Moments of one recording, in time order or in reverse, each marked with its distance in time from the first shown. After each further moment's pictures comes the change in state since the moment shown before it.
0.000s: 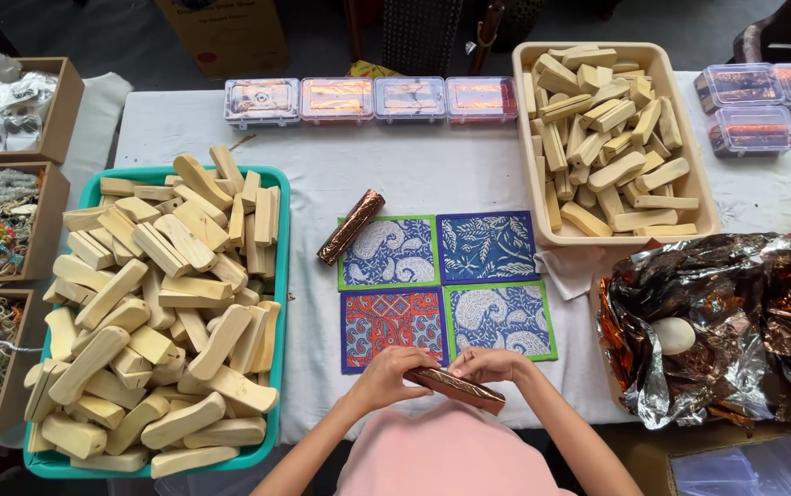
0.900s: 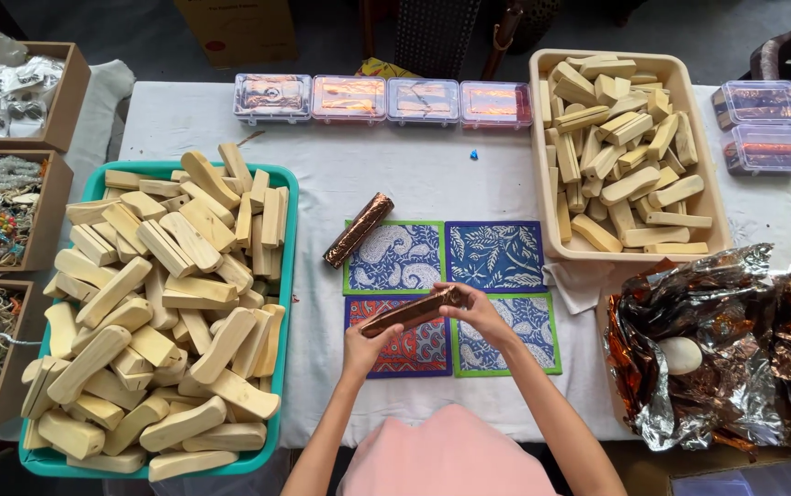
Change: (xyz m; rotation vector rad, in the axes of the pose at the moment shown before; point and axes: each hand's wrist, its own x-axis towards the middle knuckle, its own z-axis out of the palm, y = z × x) left_hand -0.002 -0.089 0.013 -0.511 0.594 -0.815; right_hand 0.010 -0.122 0.048 -0.252 0.437 -0.657
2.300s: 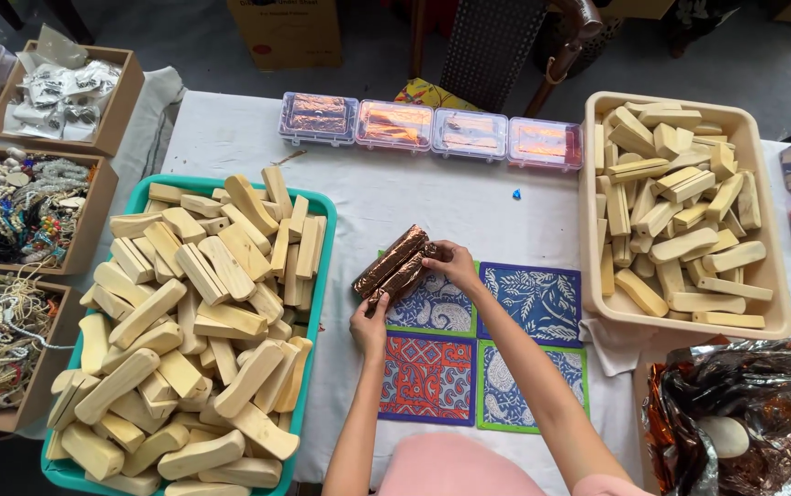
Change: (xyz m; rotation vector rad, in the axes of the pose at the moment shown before) left_hand 0.130 -0.026 -0.006 0.055 0.621 -0.130; right_hand 0.224 0.008 -0.008 -0.277 0.135 -0.114
